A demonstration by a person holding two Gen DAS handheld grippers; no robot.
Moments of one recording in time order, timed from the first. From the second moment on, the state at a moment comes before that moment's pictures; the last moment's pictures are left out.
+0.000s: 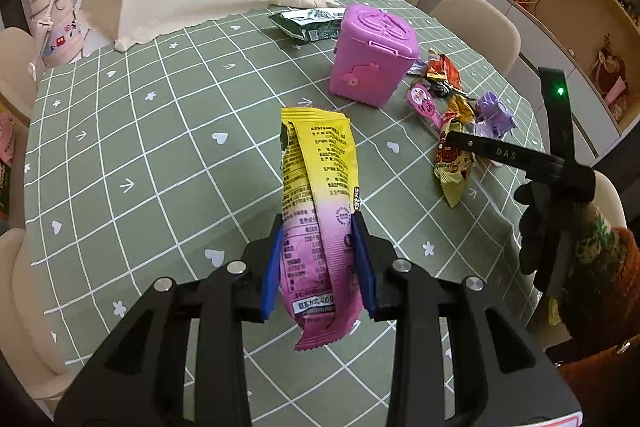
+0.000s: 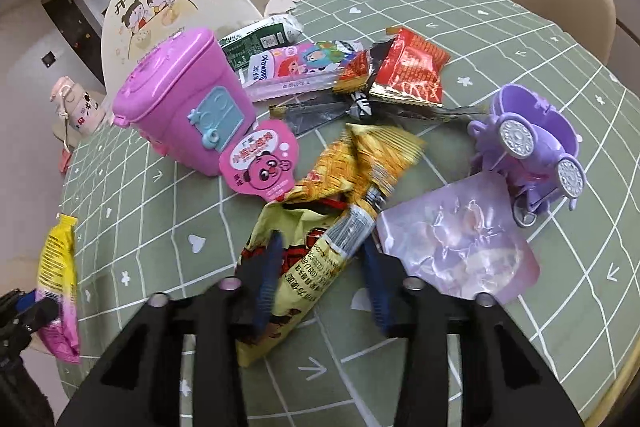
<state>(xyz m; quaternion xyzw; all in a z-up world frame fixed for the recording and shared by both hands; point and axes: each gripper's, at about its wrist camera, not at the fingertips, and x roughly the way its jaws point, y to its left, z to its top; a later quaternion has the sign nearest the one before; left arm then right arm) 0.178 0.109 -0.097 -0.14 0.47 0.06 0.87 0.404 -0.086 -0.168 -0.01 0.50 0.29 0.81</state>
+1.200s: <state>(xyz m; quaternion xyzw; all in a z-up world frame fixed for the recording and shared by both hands) 0.279 -0.060 -0.012 -0.07 0.38 -0.11 0.91 0.314 -0.310 -0.015 0.00 0.37 0.20 0.91</state>
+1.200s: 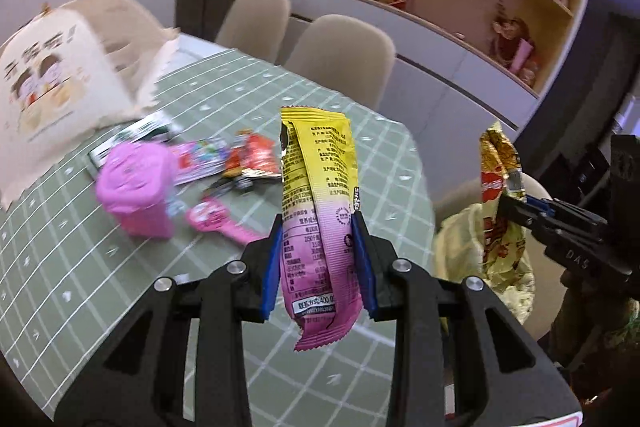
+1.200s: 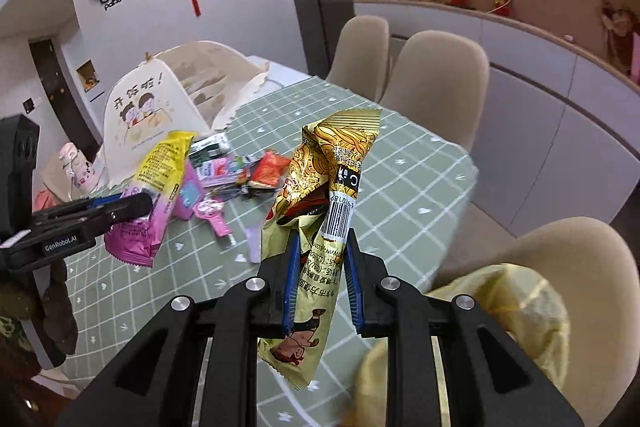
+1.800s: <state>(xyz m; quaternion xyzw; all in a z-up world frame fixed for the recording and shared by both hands) 0.306 -0.288 -0.061 0.02 0.43 -0.32 0.84 0.267 -0.501 -0.034 0.08 0.36 0.04 0.93</state>
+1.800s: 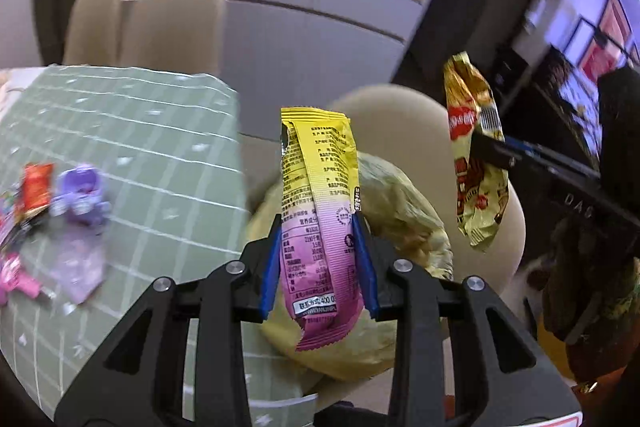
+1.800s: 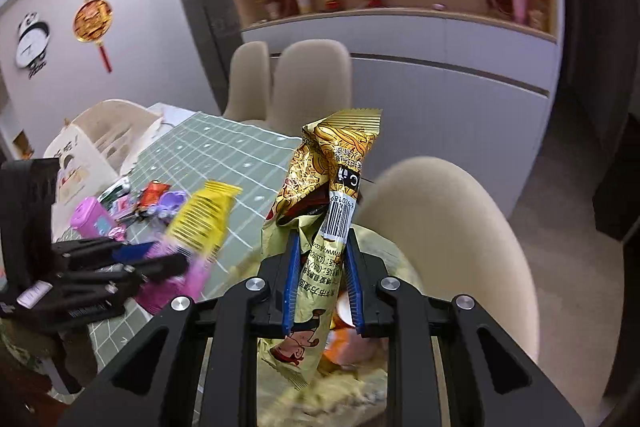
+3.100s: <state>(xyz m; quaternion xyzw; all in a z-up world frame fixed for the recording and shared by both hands) 0.295 -0.085 -0.067 -0.13 0.41 -0.07 0.90 0.337 -0.433 -0.188 0.14 0.56 0.07 0.81</state>
